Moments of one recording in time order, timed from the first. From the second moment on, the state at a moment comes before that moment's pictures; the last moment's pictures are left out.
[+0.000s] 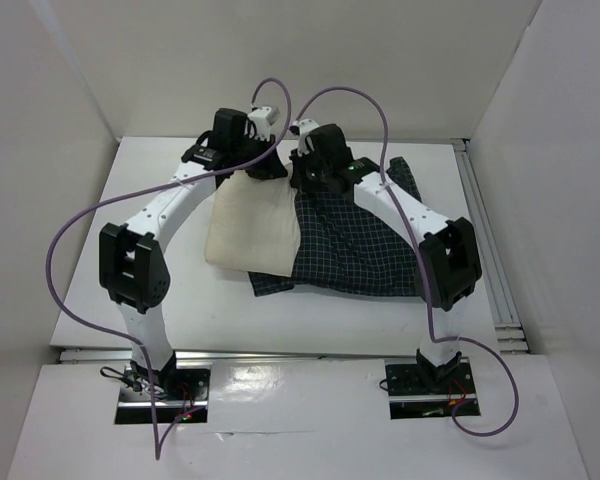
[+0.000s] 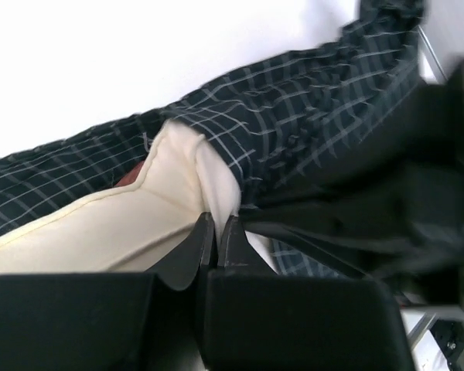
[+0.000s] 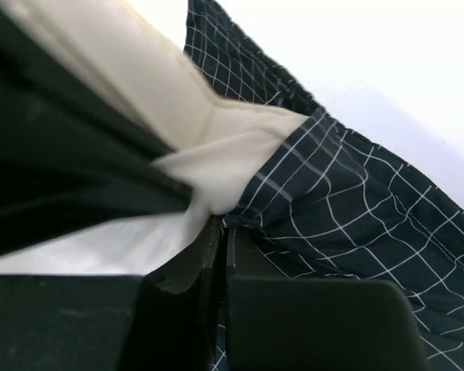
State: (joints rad) left arm -0.36 1.88 1.76 -0.46 0.44 -0.19; right arm 0.56 1.89 1.68 -0.36 -0.14 0.10
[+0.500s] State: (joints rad) left arm -0.41 1.79 1.68 -0.38 0.37 -0.21; right arm 0.40 1.83 1.59 0.00 -0.66 0.34
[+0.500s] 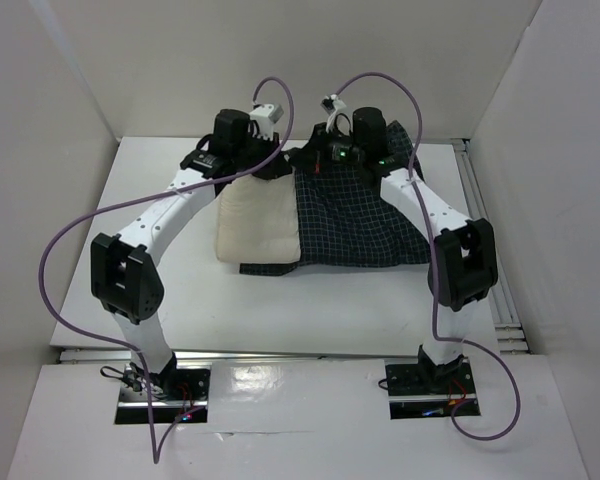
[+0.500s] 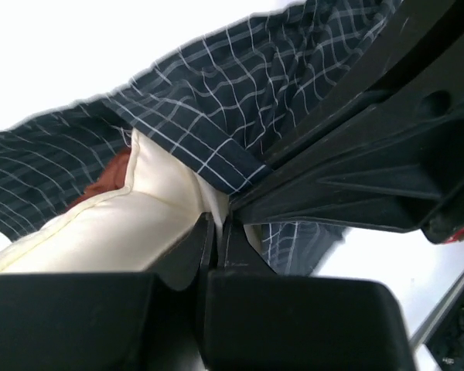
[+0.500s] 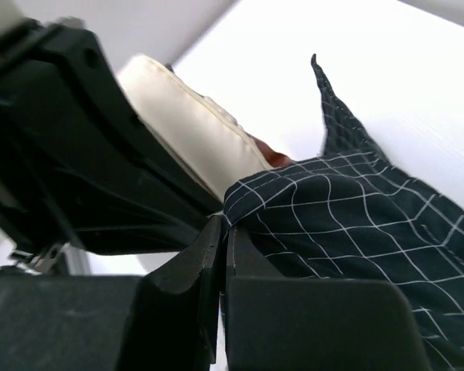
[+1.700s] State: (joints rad) left arm -0.46 1.79 1.53 -0.42 0.27 -0.28; right arm 0.36 1.50 1.41 -0.39 -0.20 0.30
